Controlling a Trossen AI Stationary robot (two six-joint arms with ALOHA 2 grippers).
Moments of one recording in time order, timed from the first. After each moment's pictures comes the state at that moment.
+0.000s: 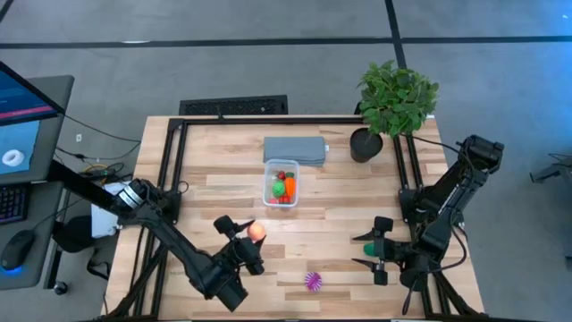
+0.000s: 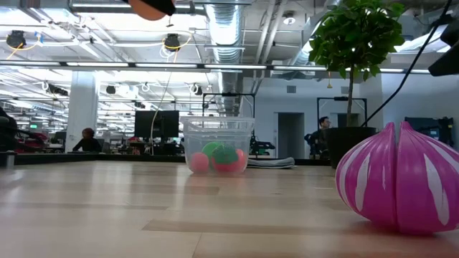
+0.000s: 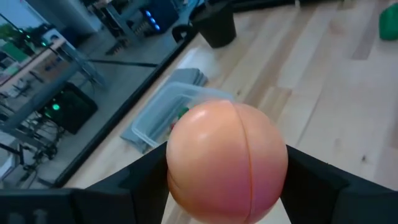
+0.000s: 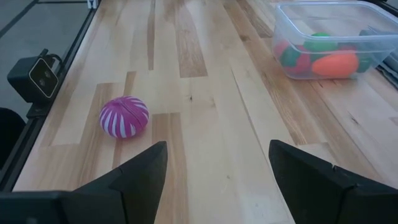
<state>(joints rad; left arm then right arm) -0.74 1.90 1.53 -1.26 -1.15 -1.19 1.05 1.33 0.61 -0.25 0.92 0.81</state>
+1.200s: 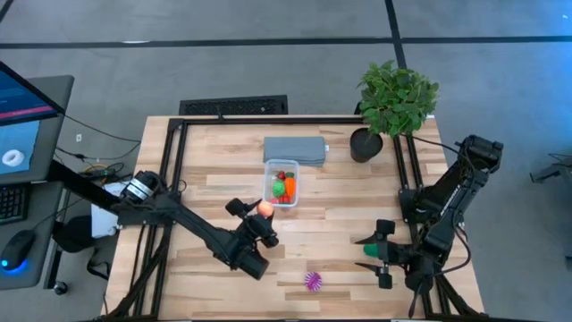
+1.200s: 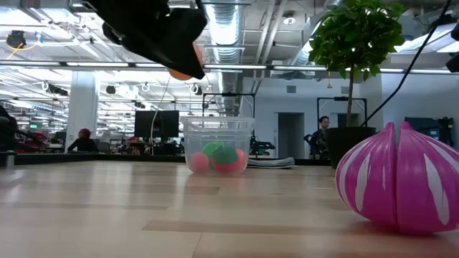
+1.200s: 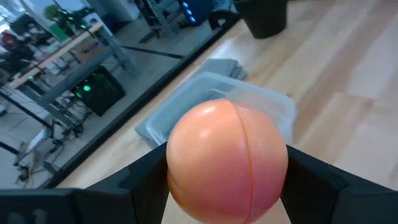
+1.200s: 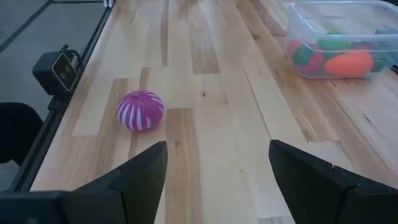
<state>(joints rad) -0.54 1.90 1.31 -0.91 -1.21 -1.08 1.10 1.33 0.61 -0.25 0.92 0.82</state>
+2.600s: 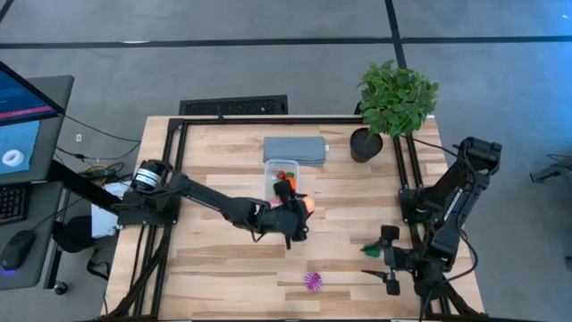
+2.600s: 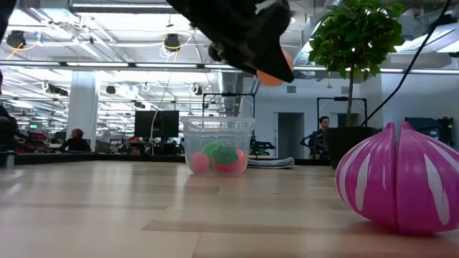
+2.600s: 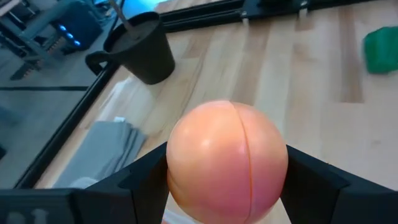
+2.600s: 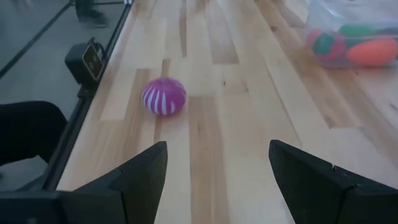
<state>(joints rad) -0.26 1.90 1.30 -0.03 -0.67 -0.07 1.19 1.36 0.61 -0.25 0.93 0.91</state>
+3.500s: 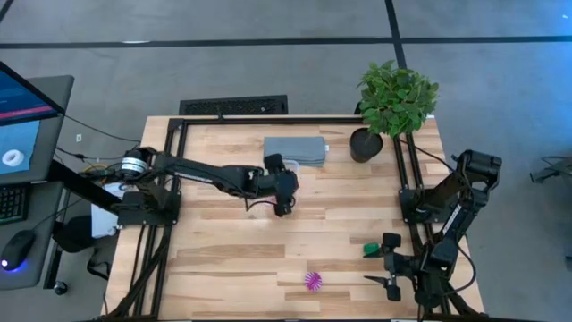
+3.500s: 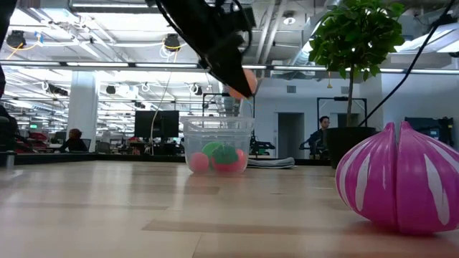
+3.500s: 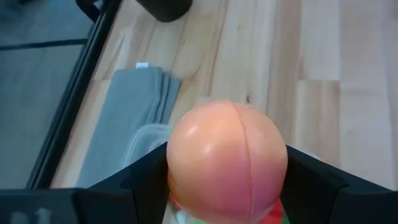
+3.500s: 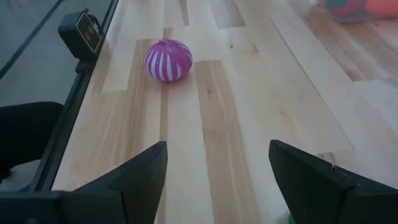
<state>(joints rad) -0.05 1.75 1.30 -0.39 -0.42 0.02 1.26 1.51 0.61 -0.24 0.92 1.13</state>
